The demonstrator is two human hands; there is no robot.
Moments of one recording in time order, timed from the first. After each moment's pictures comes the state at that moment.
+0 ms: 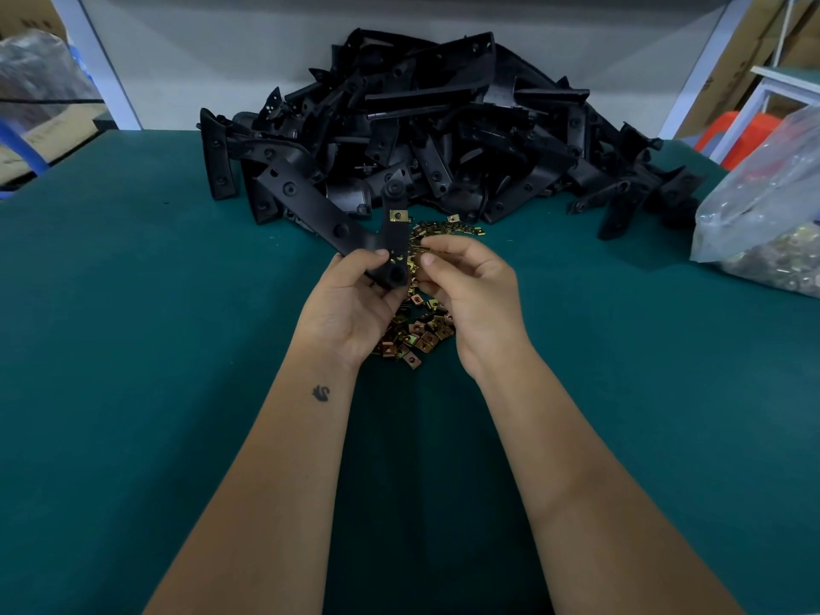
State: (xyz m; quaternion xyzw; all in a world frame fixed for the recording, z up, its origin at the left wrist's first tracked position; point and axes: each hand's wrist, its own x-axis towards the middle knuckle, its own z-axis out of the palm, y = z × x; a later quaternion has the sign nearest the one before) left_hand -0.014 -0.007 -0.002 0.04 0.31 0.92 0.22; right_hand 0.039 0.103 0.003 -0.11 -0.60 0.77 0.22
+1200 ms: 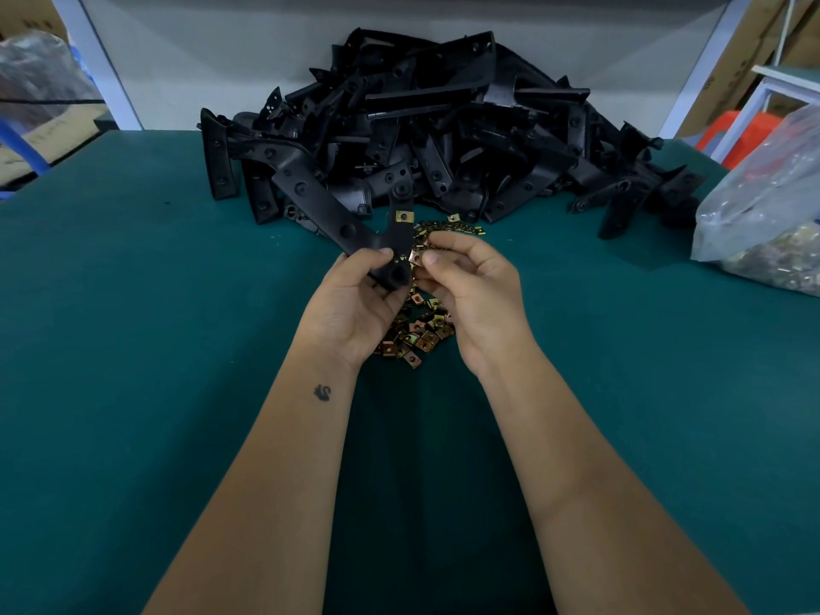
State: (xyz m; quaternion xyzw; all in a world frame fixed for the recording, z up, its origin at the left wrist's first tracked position) left_hand -0.014 -0.008 -0.003 0.05 0.34 0.91 0.23; right_hand 0.038 0.107 0.004 -0.10 -0.57 0.79 0.20
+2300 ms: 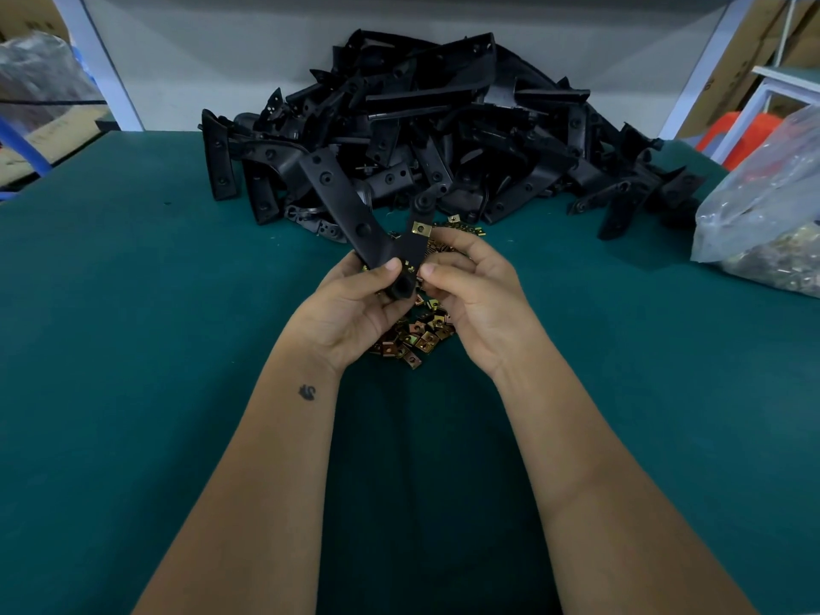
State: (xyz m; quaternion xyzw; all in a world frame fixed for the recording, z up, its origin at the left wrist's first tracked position) left_hand -0.012 -0.020 0.000 0.13 0.40 0.86 0.29; right_hand 0.042 0.116 0.009 -0.06 -0.57 0.81 0.13
